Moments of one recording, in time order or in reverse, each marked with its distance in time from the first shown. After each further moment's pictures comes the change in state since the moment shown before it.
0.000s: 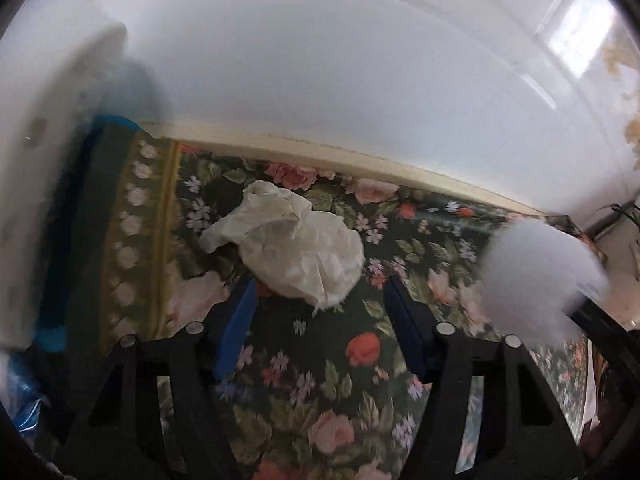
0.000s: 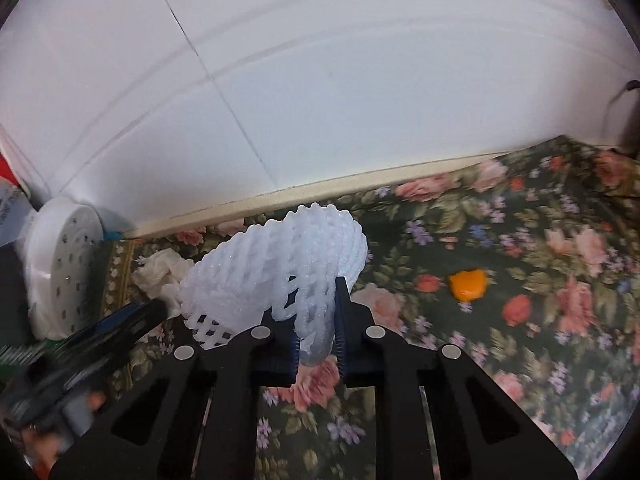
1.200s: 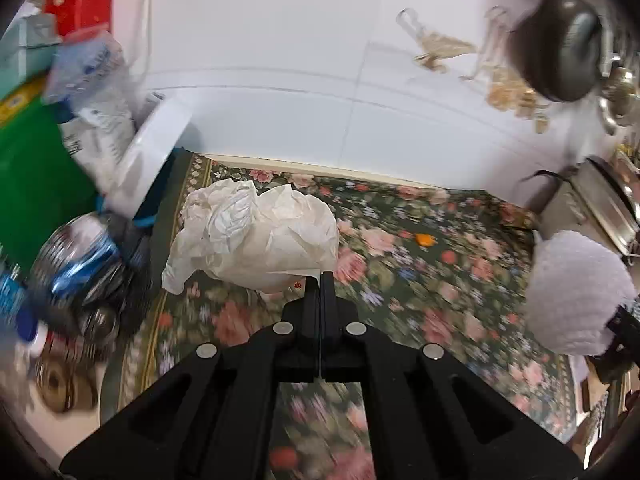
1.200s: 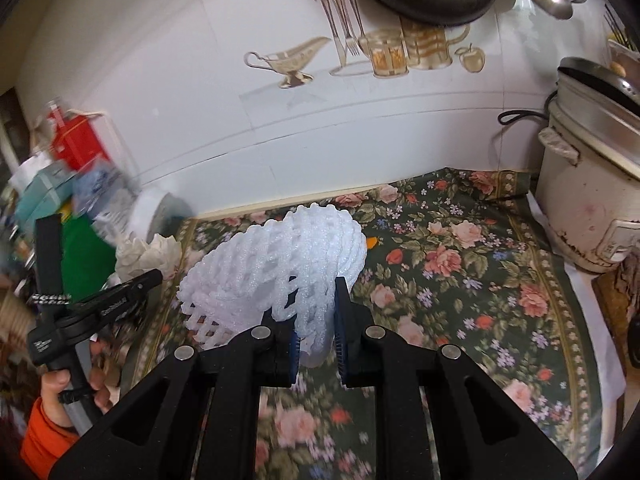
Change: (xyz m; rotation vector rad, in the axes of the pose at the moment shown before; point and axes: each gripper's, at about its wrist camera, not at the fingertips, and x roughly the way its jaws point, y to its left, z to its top) left arm -0.202 -0.097 -0.160 0.070 -0.262 0.051; right arm -0.196 -0.061 -0.090 -0.116 -0.192 0.080
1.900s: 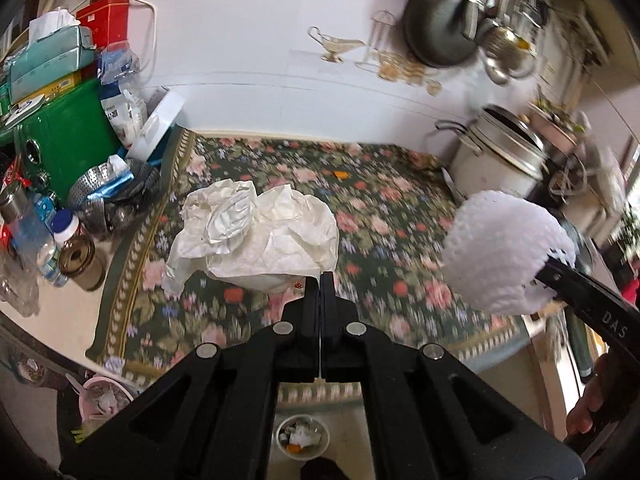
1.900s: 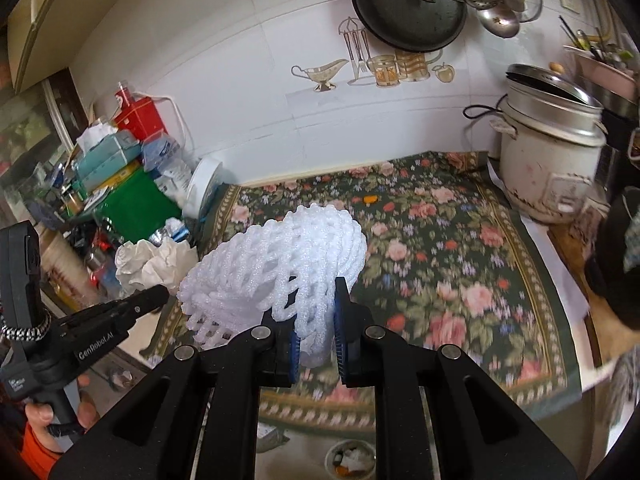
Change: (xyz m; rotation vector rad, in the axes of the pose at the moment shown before) left arm -0.172 -0.048 -0.151 0.084 -0.008 -0.124; right arm -0.144 0.022 -0.110 -0.036 -0.033 0.028
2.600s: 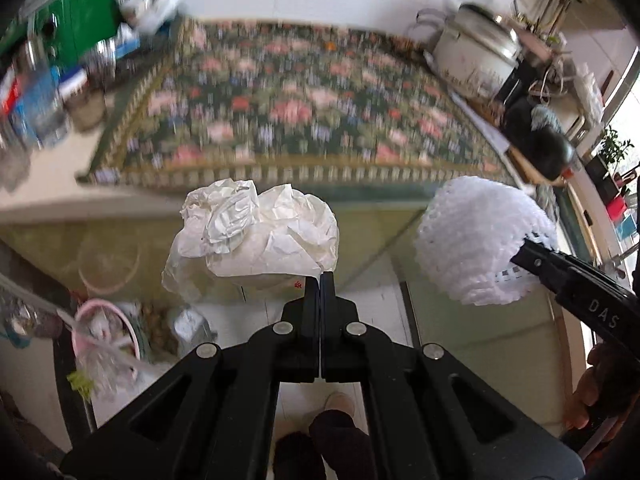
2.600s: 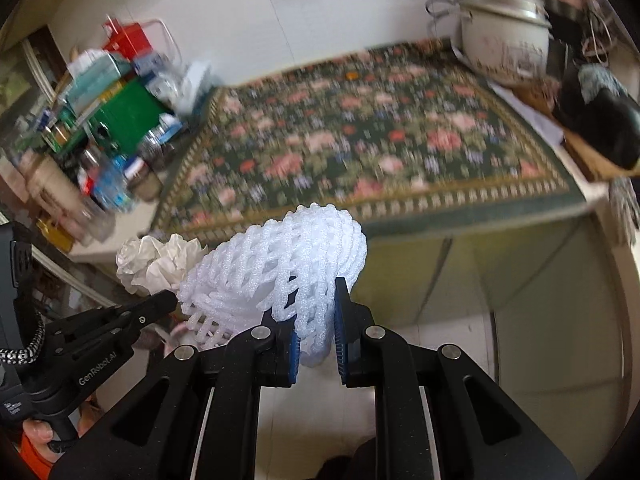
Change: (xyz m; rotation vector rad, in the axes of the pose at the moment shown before) left arm -0.025 0.034 -0.191 0.011 0.288 -0.072; right arm -0.028 0.051 -0.173 0.109 0.216 -0.111
